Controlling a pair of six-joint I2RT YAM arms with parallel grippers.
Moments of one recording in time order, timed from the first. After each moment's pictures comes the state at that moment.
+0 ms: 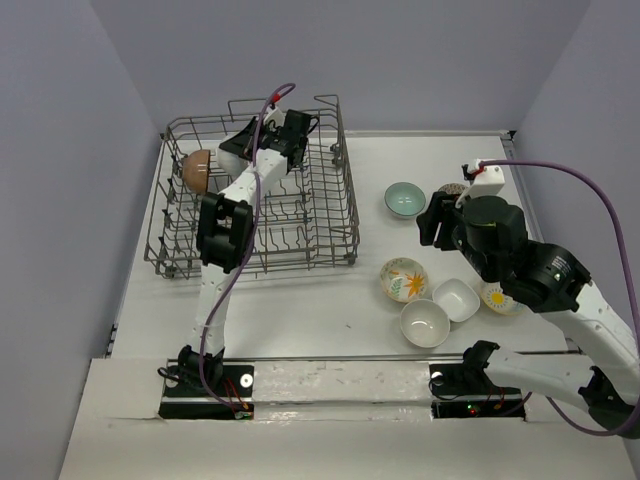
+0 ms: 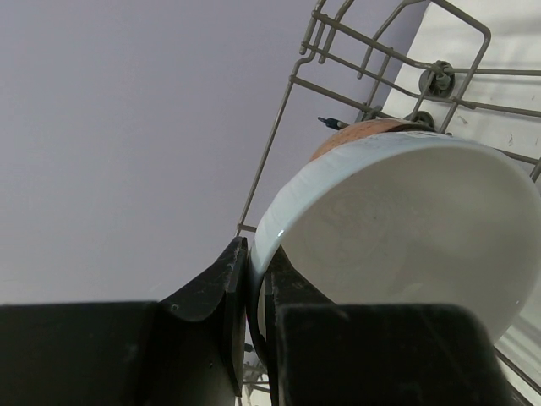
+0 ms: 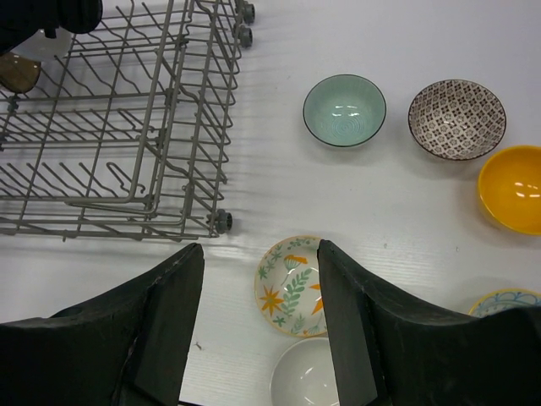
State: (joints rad) left arm -0.39 2.36 2.13 -0.49 -1.47 0.38; right arm 0.84 0.93 1.34 -0.85 0.60 0.45
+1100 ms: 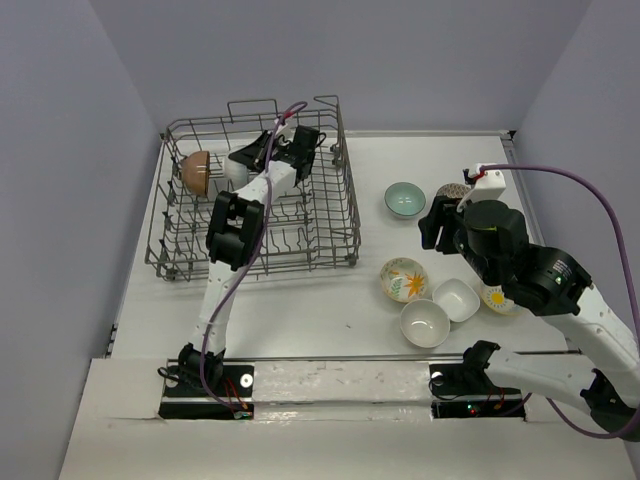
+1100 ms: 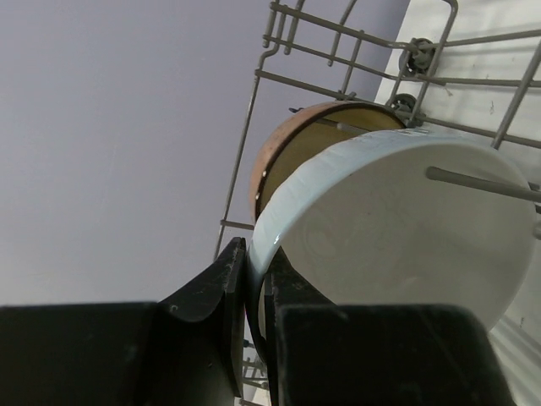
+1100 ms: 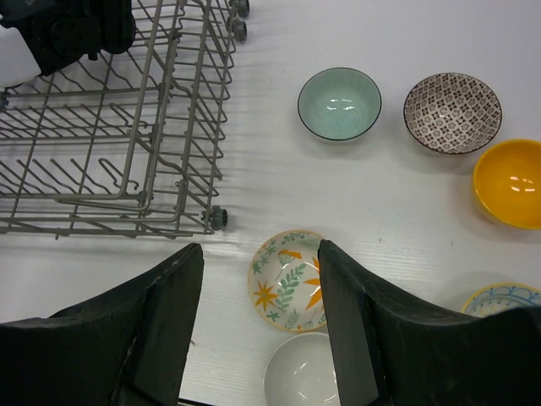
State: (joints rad) left arm -0.42 2.45 2.08 -0.32 -1.54 0.51; right arm 0.84 0.90 1.31 -0.86 0.60 0.45
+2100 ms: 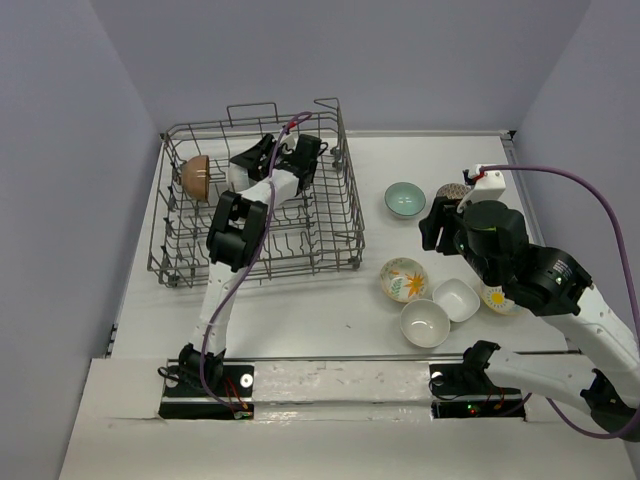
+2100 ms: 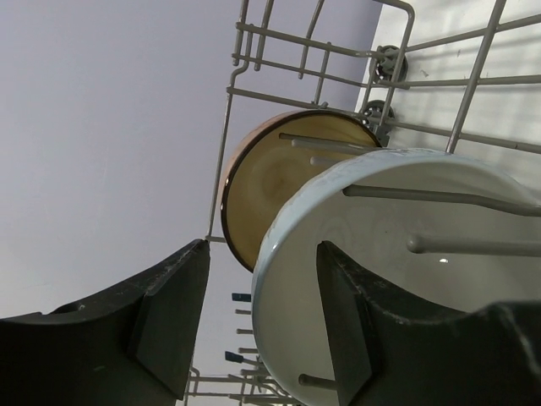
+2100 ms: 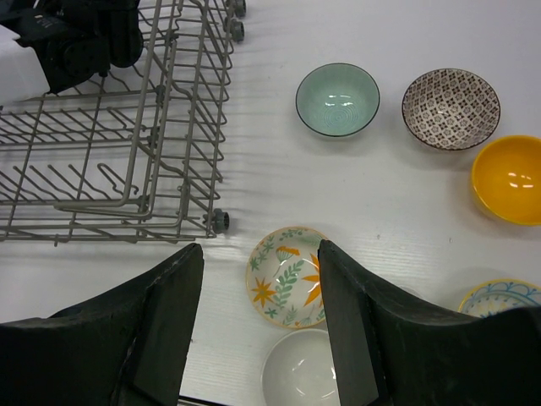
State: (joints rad) left arm -0.44 2.44 1.94 -0.15 -1.52 0.63; right arm 0.84 0.90 1.31 -0.87 0.60 0.45
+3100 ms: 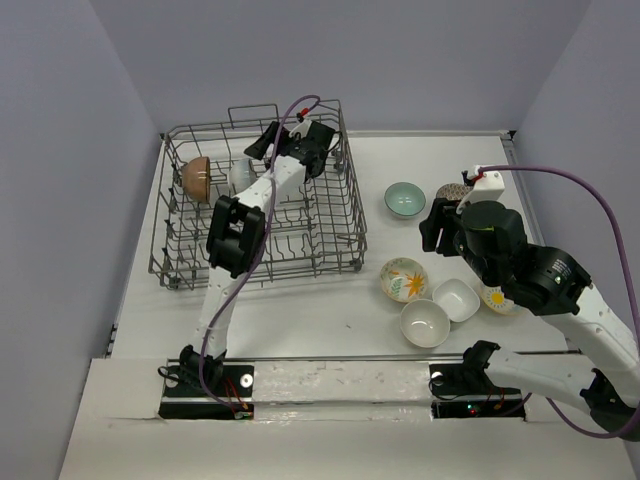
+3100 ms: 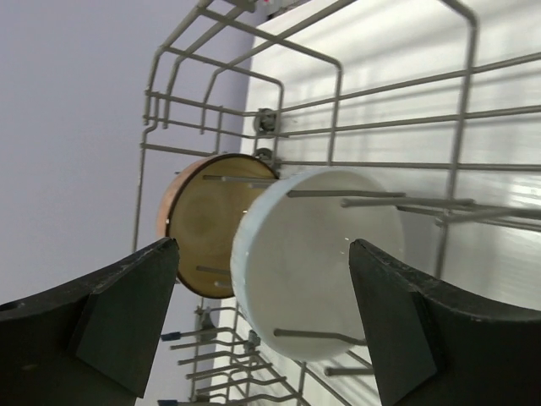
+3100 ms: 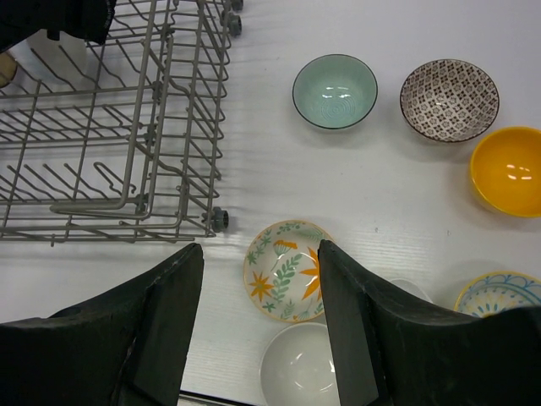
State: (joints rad) left arm -0.49 2.36 2.11 -0.59 -1.18 0.23; right arm 0.84 0.90 1.31 -0.89 0.60 0.46
